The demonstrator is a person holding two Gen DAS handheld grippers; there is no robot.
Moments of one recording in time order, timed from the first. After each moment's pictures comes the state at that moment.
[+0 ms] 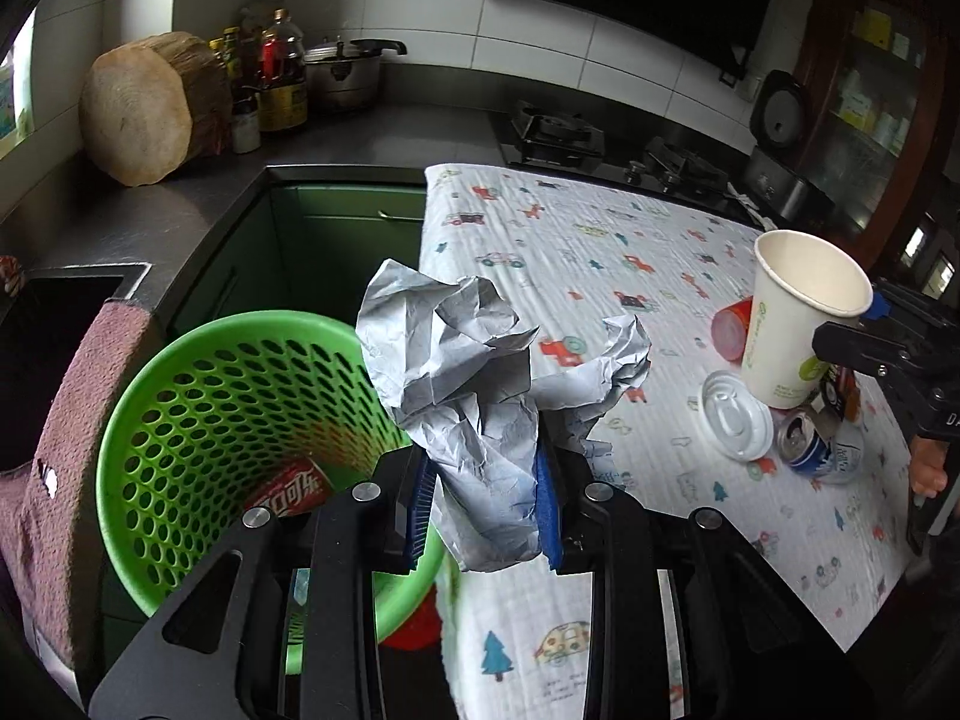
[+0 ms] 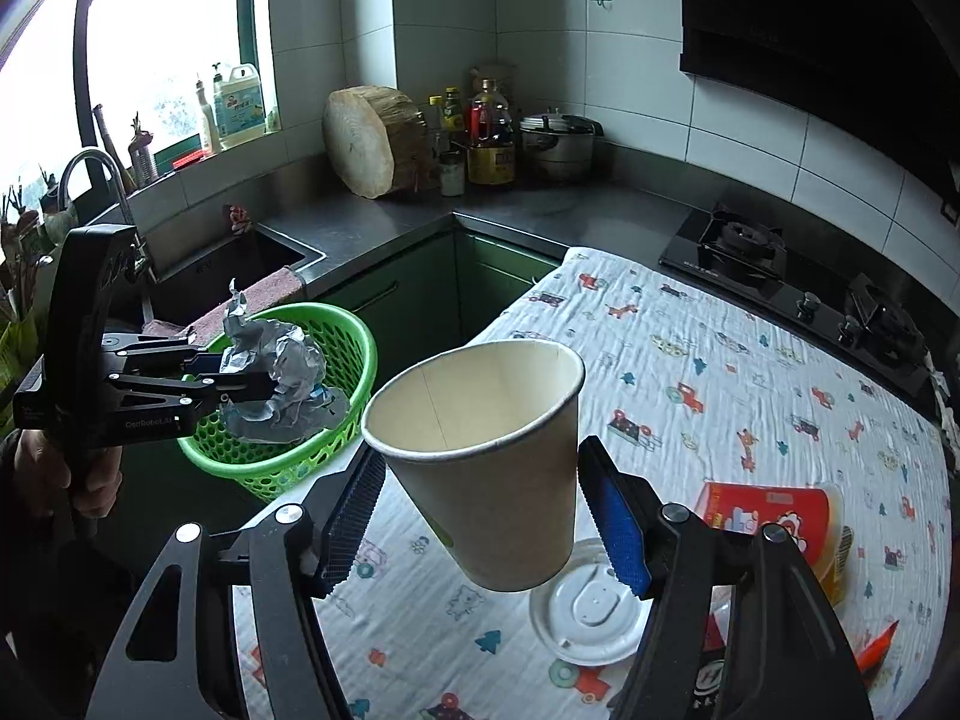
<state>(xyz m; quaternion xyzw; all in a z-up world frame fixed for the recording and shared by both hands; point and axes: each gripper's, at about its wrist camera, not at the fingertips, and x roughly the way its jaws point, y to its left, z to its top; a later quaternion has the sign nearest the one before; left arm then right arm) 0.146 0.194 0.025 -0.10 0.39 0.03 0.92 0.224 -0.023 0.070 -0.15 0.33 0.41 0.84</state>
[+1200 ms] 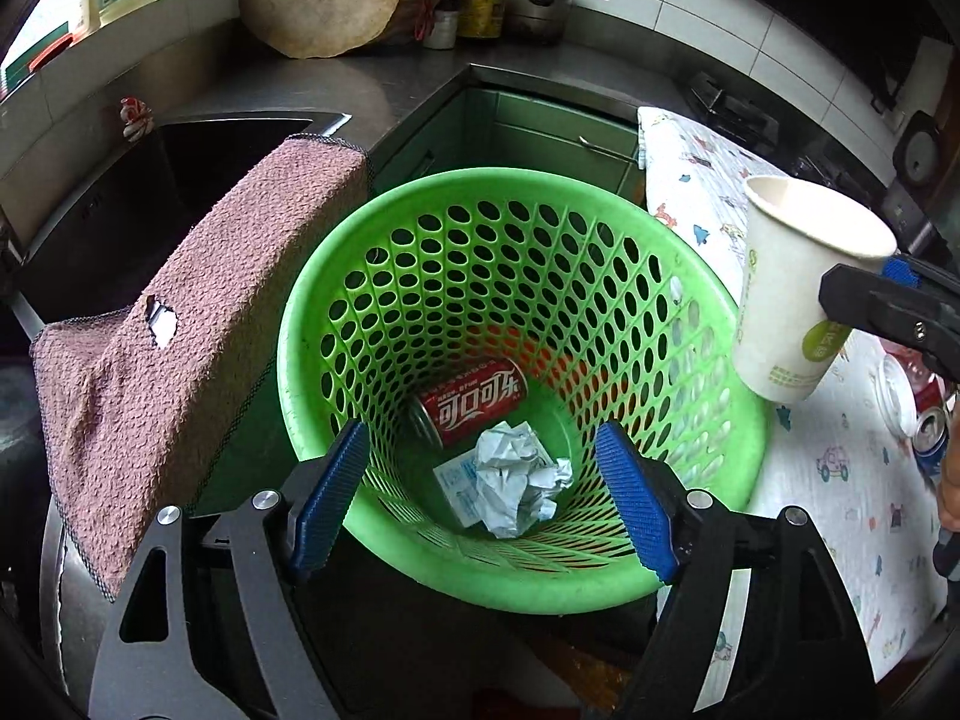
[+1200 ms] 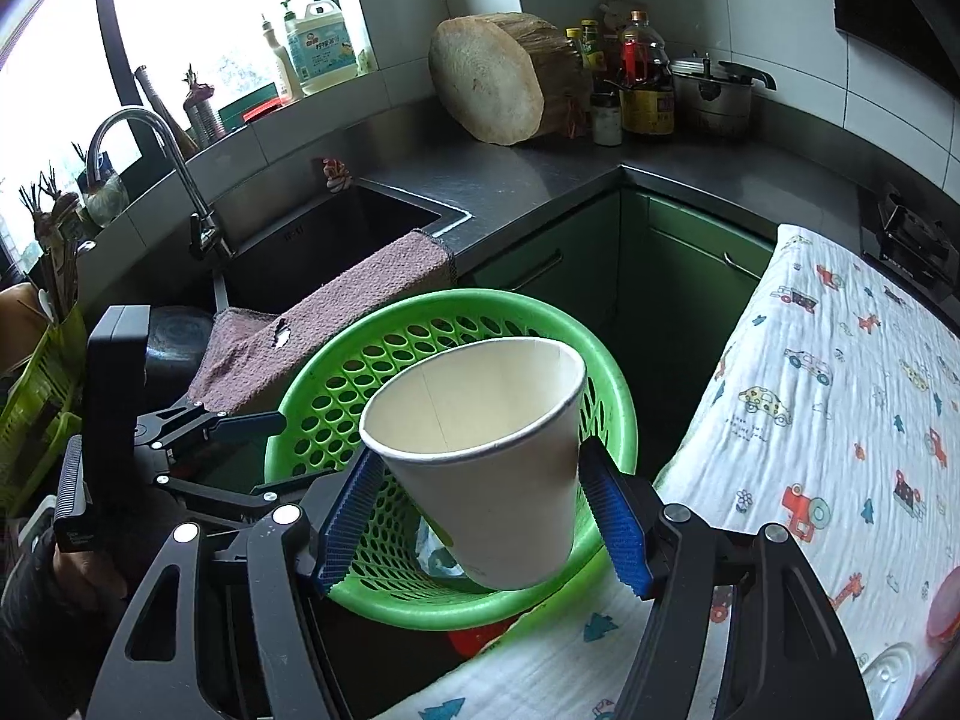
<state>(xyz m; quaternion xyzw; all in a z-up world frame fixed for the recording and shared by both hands) 0.080 0.321 -0.050 -0.16 0.44 0.16 0.87 0.201 0.177 0.010 -0.13 0.39 0.49 0.77</state>
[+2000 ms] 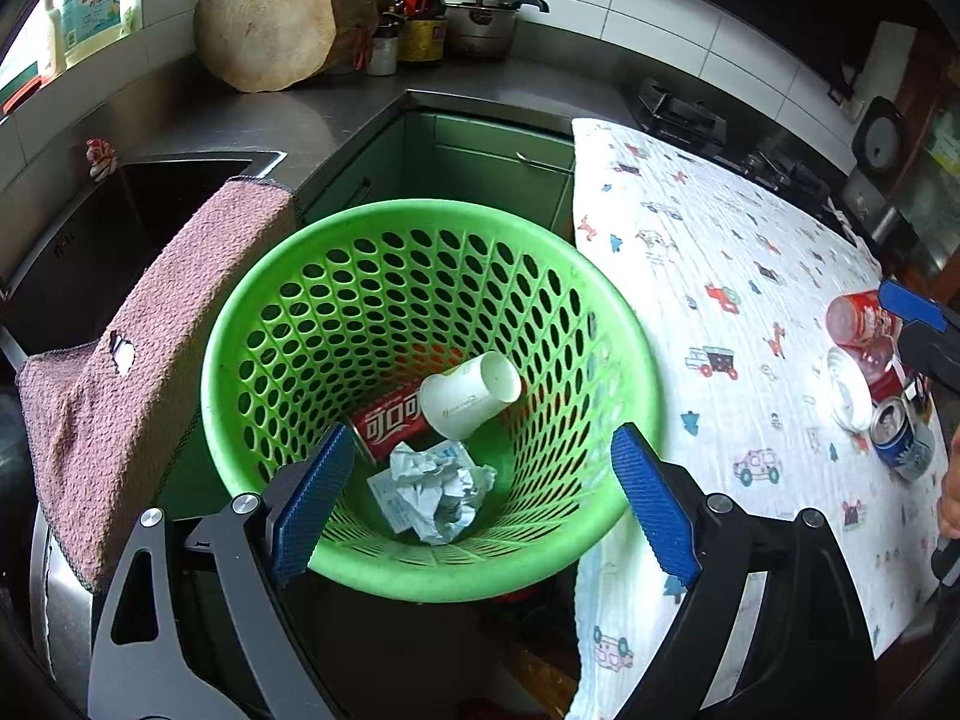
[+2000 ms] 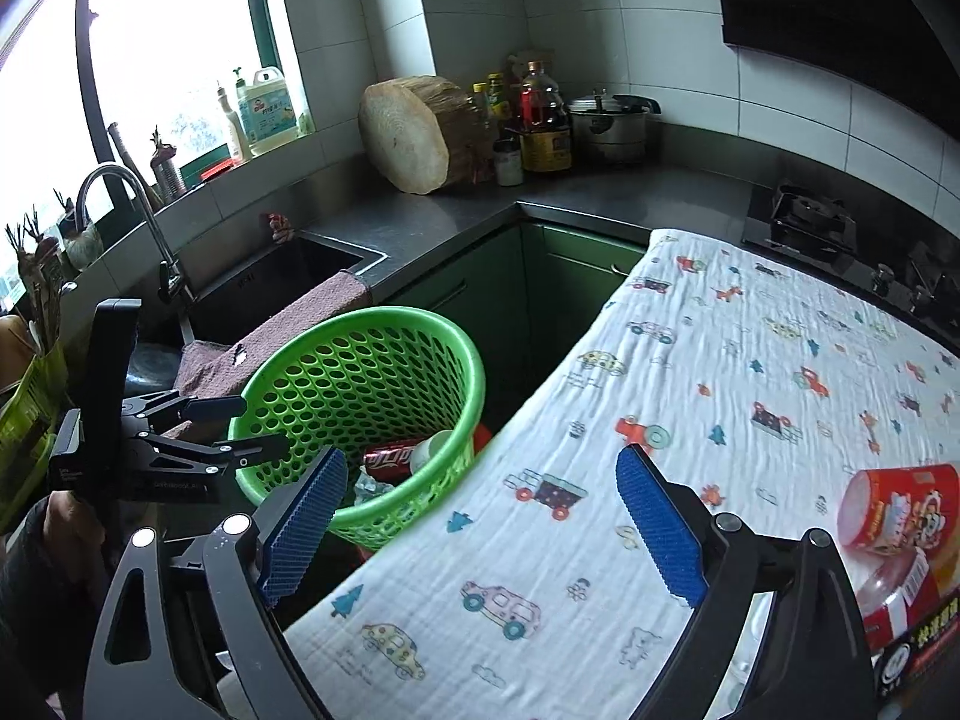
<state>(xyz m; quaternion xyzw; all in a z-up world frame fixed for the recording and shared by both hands) 0.097 0.263 -0.022 -0.14 0.42 0.12 0.89 0.203 0.033 0.041 -0.09 0.35 0.43 0.83</state>
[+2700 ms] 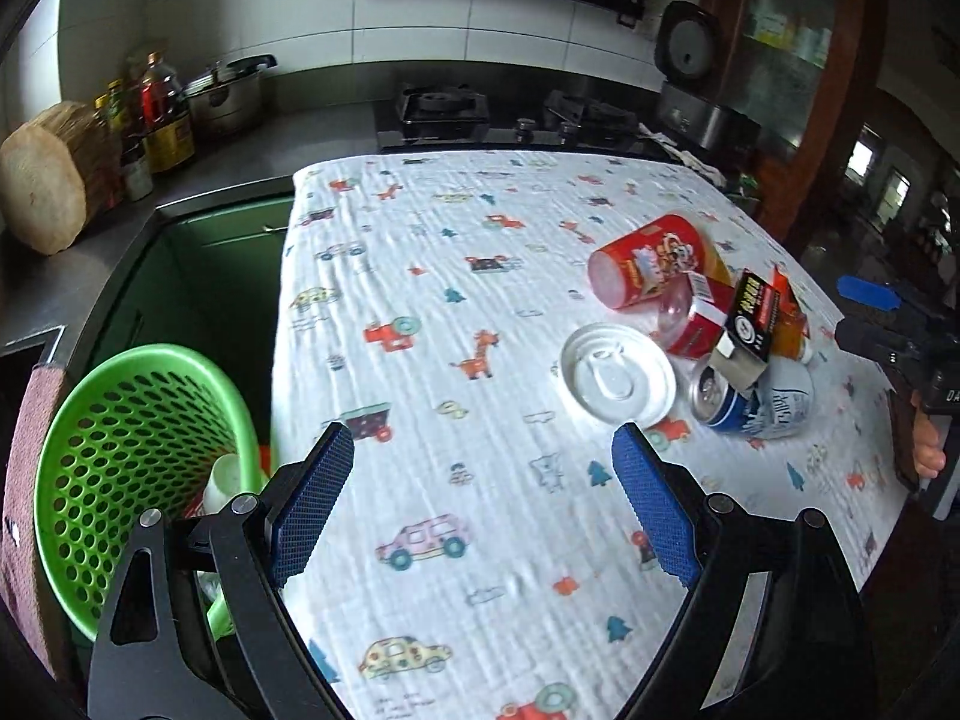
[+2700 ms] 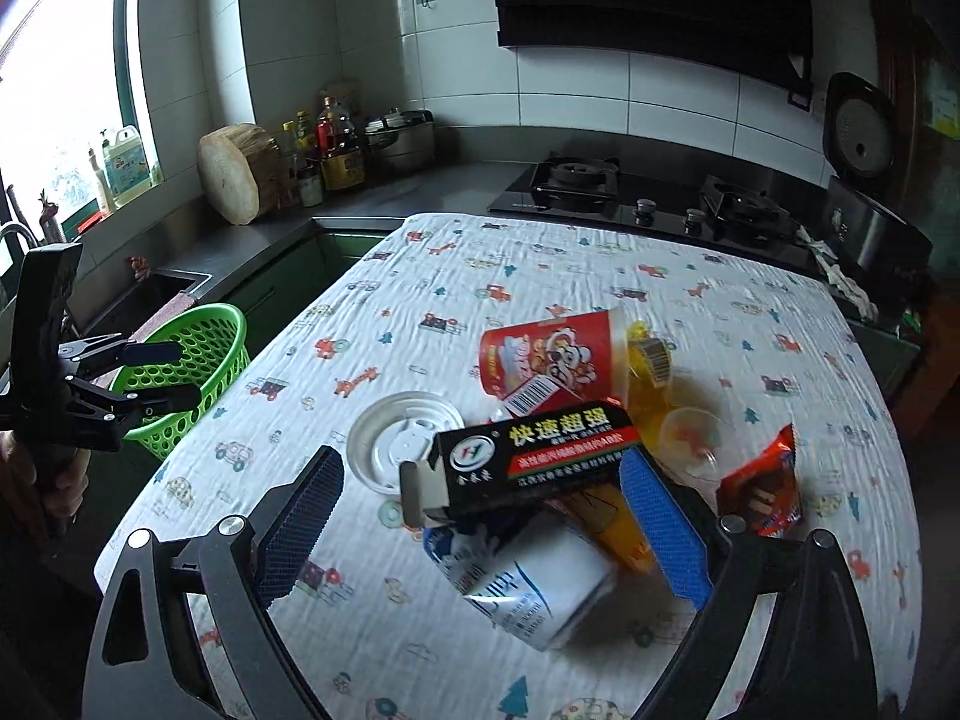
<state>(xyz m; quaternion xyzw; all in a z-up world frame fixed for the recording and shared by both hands) 0.170 0.055 0.023 -0.03 0.39 -0.07 0.92 0.206 -0.220 0.041 -0.07 0.35 0.26 0.90</state>
